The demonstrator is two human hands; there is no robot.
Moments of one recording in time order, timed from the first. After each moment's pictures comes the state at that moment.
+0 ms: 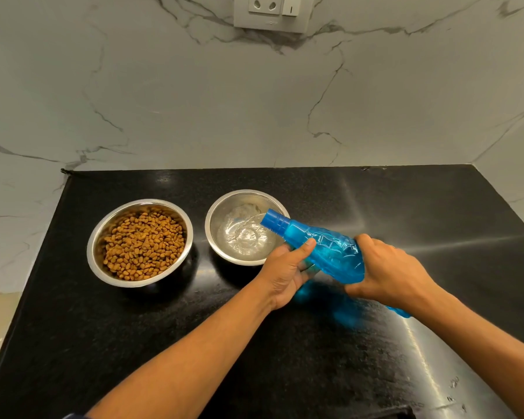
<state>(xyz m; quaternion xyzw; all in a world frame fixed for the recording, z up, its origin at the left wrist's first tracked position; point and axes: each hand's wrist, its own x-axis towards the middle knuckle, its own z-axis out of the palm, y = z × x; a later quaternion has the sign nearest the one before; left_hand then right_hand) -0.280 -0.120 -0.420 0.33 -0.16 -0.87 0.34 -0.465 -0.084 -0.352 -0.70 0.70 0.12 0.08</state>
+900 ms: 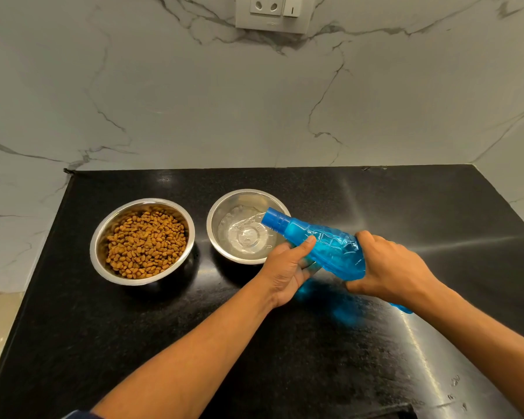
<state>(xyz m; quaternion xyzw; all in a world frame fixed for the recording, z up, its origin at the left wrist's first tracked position) -0.281 -0.121 -0.418 0.33 -0.15 -0.86 0.34 -0.464 -0.086 -0.350 -0.70 0.70 0.12 0.07</state>
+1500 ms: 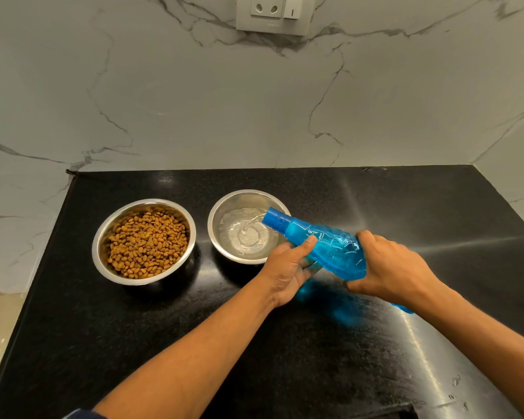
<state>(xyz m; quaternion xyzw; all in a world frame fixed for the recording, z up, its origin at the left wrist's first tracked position) -0.280 -0.120 -0.416 0.33 -0.16 -0.87 0.34 -0.465 -0.084 -0.347 -0.70 0.70 0.12 0.08</state>
